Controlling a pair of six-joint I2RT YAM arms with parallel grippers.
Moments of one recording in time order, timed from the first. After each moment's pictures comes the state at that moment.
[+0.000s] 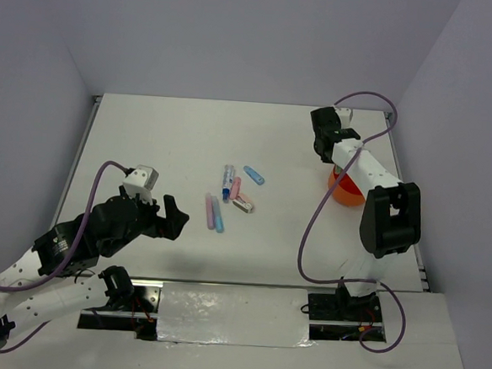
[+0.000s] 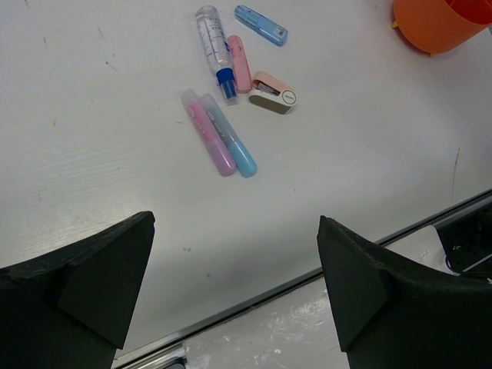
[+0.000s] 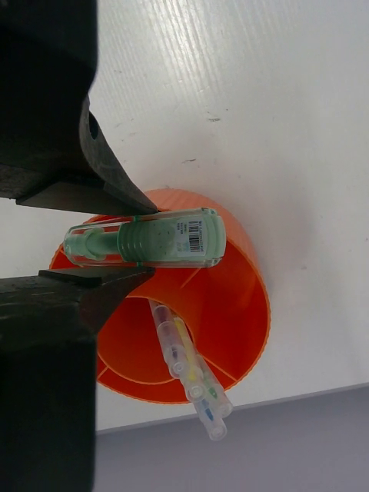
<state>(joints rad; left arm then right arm) -0.93 0.57 0.88 -0.81 -0.41 -0.56 0.24 1.76 1.40 -0.64 0.66 0.25</state>
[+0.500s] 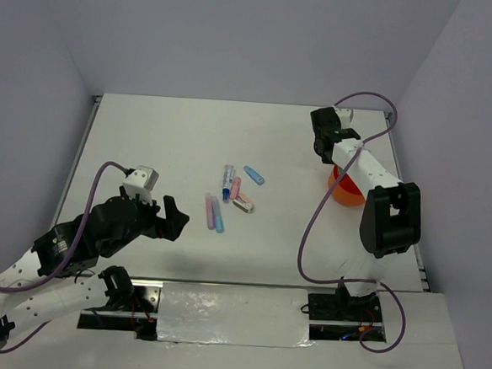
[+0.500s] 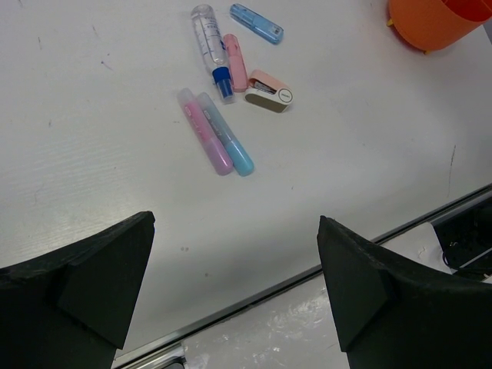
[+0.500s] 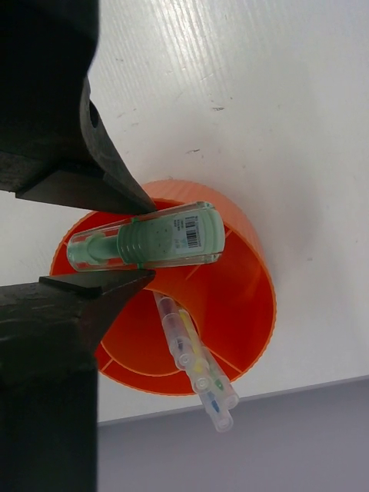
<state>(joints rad) -0.93 0.56 0.88 -0.80 -0.40 -0.55 0.24 1.76 1.40 -0.65 0.68 0.25</state>
